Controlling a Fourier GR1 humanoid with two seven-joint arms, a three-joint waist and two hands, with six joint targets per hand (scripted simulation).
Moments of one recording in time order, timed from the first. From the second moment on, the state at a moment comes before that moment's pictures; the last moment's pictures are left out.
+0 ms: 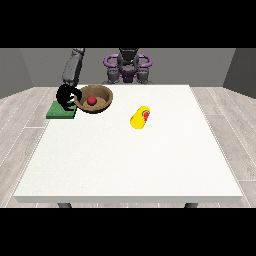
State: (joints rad) left arm -0.95 0.67 0.52 -0.94 0.67 -0.43 0.25; right arm -0.64 -0.34 -0.29 -0.57 -0.21 -0.07 -0.19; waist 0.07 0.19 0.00
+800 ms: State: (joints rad) left arm -0.92 0.73 0.53 -0.96 0.72 -0.43 0.23; right arm -0.63 -0.58 -0.29 -0.54 -0.16 0.09 -0.16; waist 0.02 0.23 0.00
